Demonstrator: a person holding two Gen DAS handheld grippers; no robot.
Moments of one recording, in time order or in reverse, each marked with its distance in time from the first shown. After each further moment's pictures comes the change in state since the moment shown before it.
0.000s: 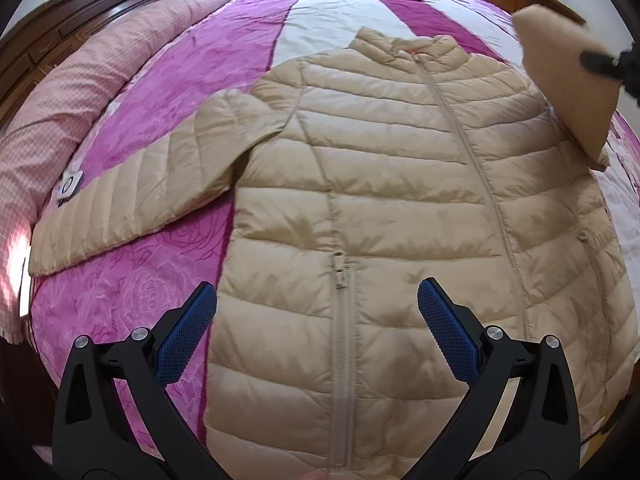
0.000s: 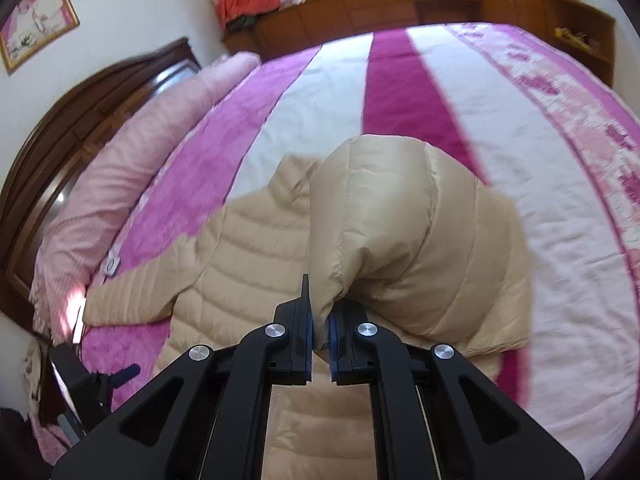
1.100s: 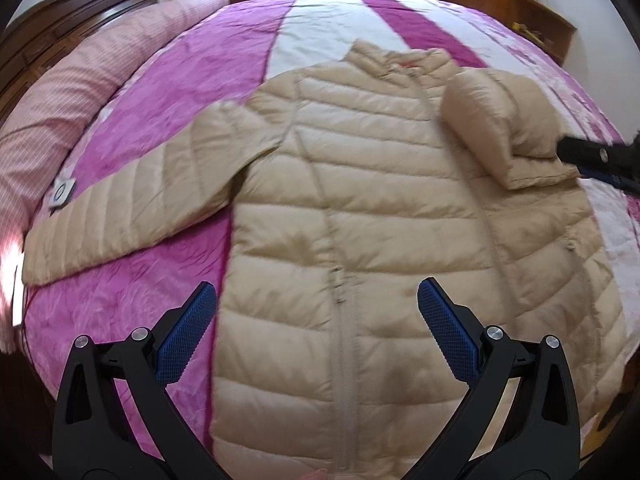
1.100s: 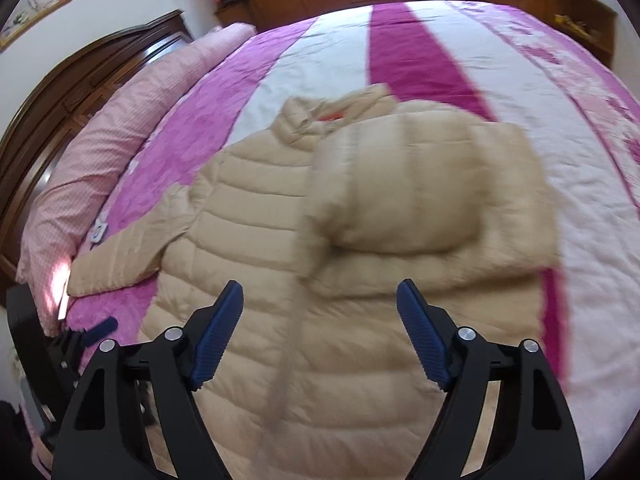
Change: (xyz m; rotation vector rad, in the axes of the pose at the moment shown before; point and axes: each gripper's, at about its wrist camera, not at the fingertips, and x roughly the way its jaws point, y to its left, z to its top) left arm -0.008 0.001 0.012 0.016 -0.031 -0.060; right arm 0.009 0.010 -0.053 0.010 0.055 -0.067
